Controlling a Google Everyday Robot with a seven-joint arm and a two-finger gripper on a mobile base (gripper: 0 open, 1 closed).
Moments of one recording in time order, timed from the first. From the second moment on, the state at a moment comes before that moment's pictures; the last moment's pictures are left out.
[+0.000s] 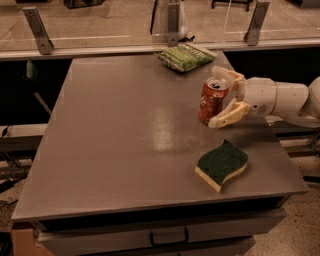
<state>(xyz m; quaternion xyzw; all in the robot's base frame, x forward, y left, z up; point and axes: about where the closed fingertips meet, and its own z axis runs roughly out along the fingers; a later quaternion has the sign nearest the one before) 0.579 -0.129 0.903 -0.48 0.54 0.40 0.57</state>
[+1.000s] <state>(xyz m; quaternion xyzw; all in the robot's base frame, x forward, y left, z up) 0.538 -0.224 1.077 -0.49 0.56 0.18 0.64</state>
